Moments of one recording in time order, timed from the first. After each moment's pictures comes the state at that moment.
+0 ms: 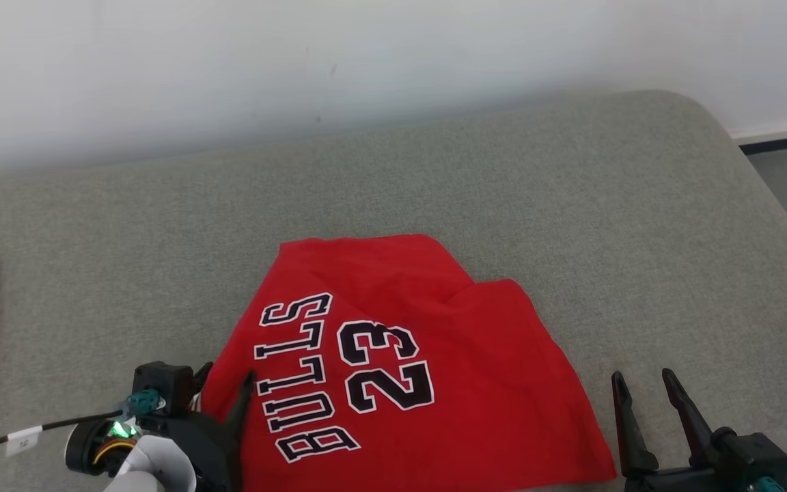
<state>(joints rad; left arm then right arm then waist) -0.36 0.36 -0.50 0.49 -0.57 -0.04 0.01 0.03 -0.15 -0.01 0.19 0.22 0.13 -0.26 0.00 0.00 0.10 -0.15</state>
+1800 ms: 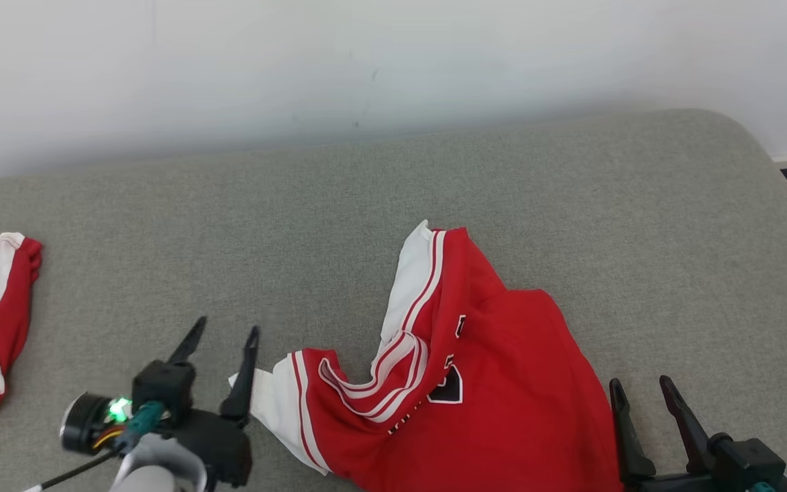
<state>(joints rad) -0.38 0.36 -0.55 0.40 -0.46 0.08 -0.22 0.04 -0.13 -0.02 0.20 0.21 0.13 -0.26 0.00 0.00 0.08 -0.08</state>
